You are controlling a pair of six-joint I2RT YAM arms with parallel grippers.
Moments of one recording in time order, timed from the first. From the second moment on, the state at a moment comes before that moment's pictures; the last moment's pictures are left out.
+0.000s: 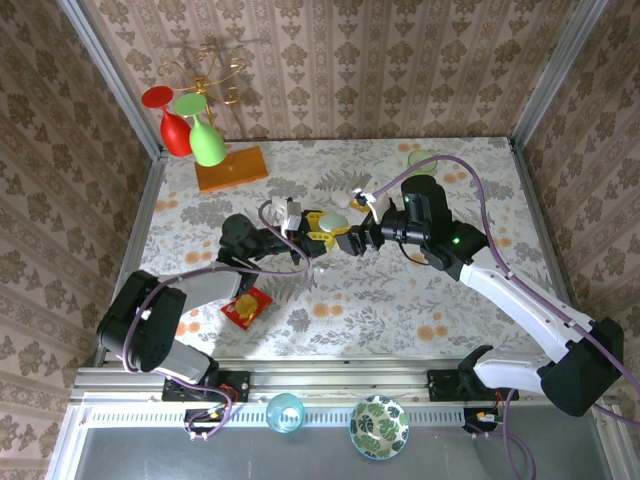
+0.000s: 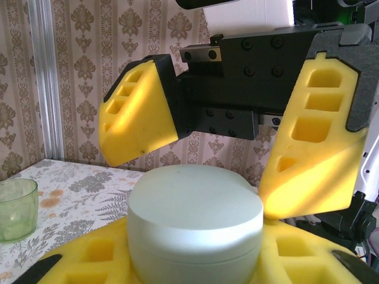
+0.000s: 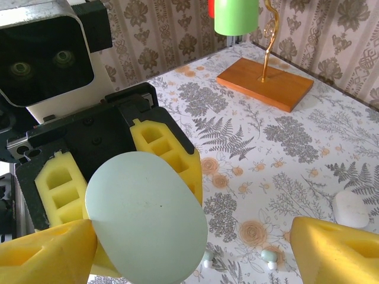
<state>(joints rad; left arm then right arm) -0.58 1.48 0.62 1.14 0.97 -0.30 0.56 1.21 1.08 -0.27 -0.40 -0.10</state>
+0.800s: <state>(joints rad) -0.58 1.48 0.62 1.14 1.00 -0.30 0.53 1.23 1.15 -0.25 -0.35 -0.09</state>
